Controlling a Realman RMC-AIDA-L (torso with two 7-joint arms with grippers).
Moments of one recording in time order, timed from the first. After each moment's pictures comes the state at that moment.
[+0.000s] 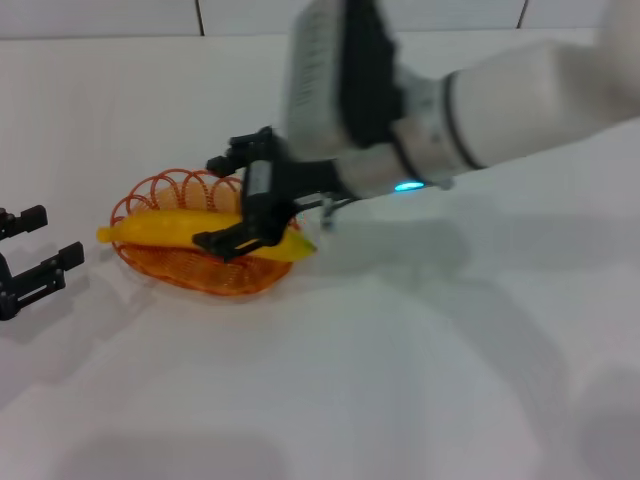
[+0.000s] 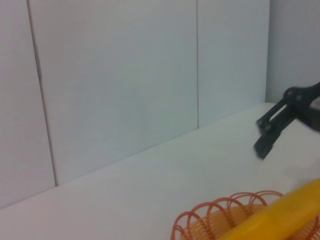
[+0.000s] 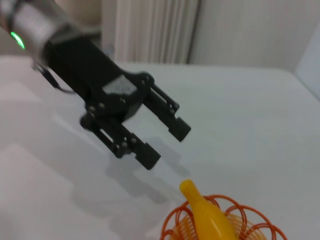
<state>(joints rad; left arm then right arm) -0.29 -1.99 0.64 0.61 1.80 1.50 -1.00 0.64 2.05 -1.78 -1.15 -1.92 -0.93 1.92</state>
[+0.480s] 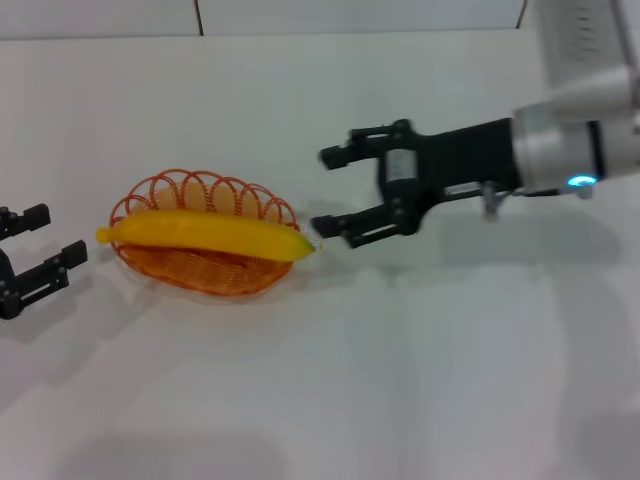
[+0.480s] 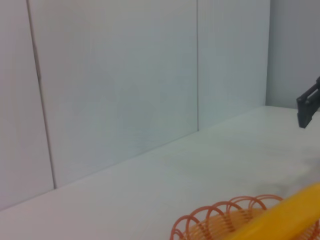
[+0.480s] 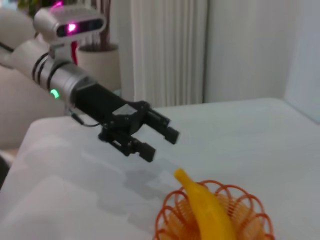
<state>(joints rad) -0.29 -2.00 0.64 0.61 1.80 1.50 -1.00 0.59 2.03 -1.20 -0.83 -1.80 -1.40 1.45</state>
